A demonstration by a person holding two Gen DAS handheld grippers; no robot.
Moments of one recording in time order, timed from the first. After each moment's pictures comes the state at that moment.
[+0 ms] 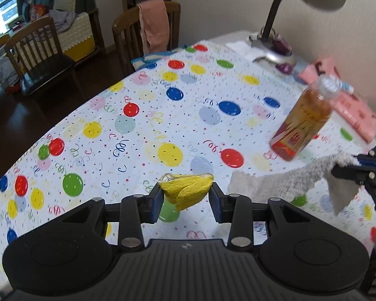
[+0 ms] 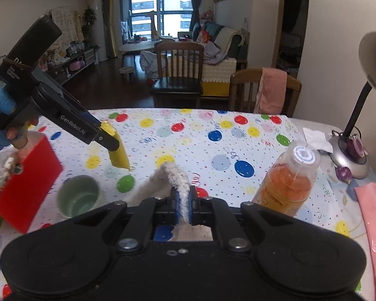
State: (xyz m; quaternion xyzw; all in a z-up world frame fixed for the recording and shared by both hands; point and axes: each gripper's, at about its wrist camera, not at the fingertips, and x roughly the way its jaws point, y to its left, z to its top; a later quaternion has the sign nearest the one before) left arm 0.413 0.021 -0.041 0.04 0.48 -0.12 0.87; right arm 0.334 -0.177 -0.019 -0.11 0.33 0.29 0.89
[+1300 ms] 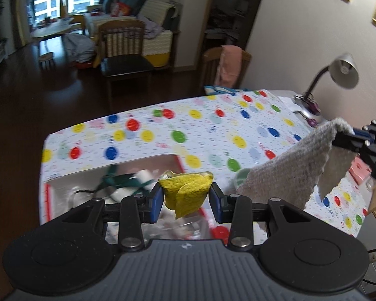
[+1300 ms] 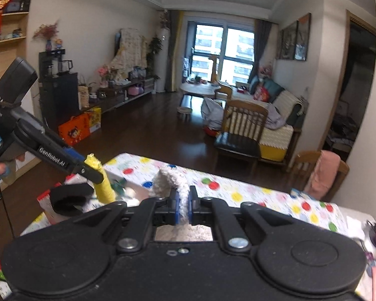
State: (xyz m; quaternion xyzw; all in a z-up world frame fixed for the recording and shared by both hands) left arm 0.171 0.210 0.061 -0.09 0.41 0.01 0.91; right arm 0.202 -0.024 0.099 -0.15 0.21 0.41 0.88
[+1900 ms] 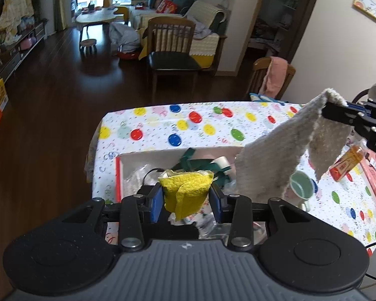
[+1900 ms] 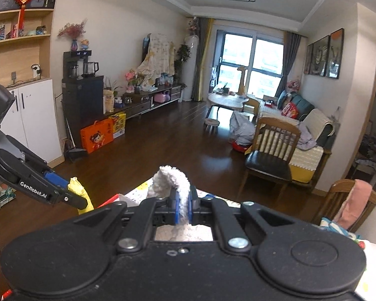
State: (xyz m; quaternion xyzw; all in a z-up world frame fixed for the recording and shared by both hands) left arm 0.119 0.302 0.044 -0.13 0.41 0.10 0.90; right arm 0.204 0.095 0.102 -0.17 0.19 0.46 0.85
